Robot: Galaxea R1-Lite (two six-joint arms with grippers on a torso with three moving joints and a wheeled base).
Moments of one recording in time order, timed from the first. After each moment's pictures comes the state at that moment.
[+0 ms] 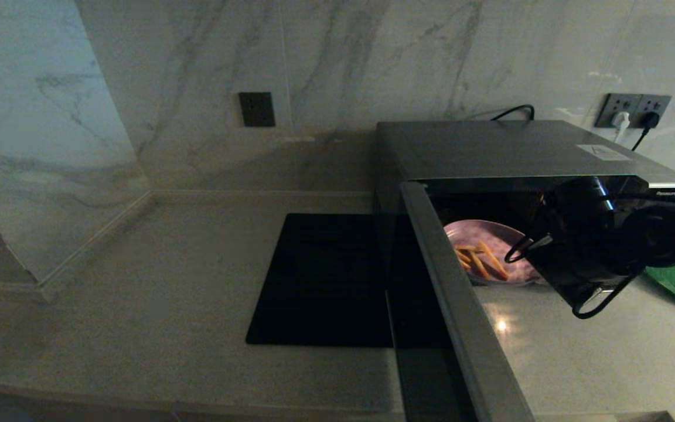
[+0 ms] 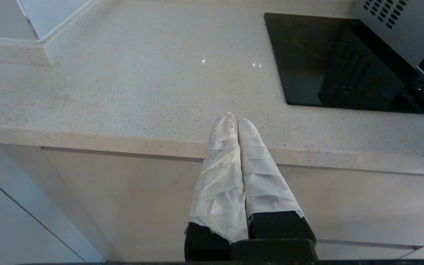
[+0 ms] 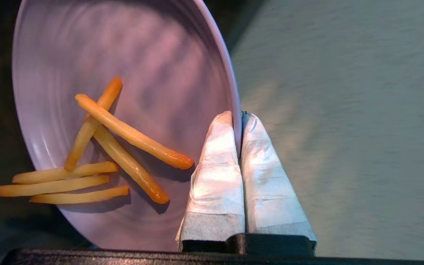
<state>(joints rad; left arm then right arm) 0.00 0.00 0.00 0.00 0.02 -0.07 0.11 1.91 -1.18 0.16 -0.25 1.12</state>
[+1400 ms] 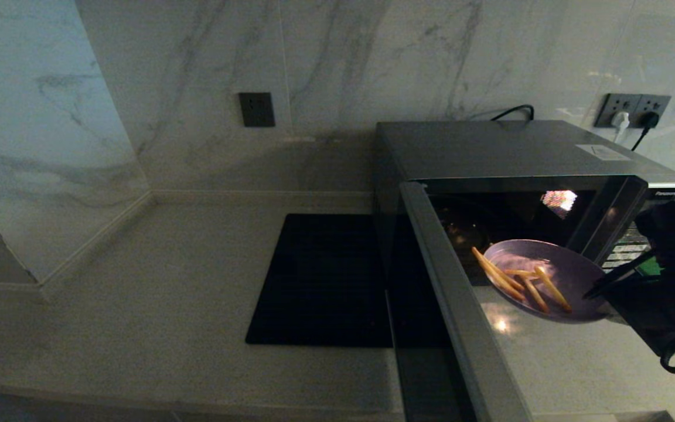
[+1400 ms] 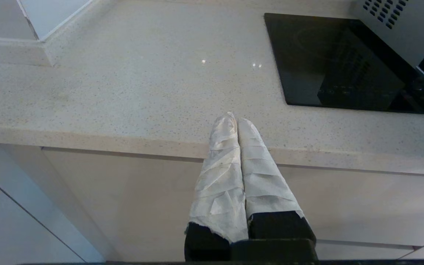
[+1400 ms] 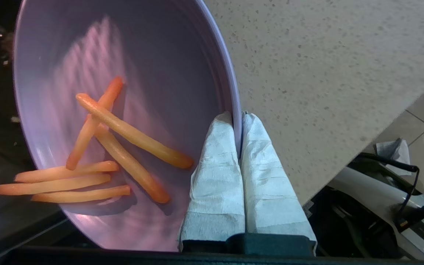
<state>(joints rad) 0.00 0.00 0.00 0.00 0.02 -0.07 0.02 1.60 -0.86 0.16 -0.25 1.11</state>
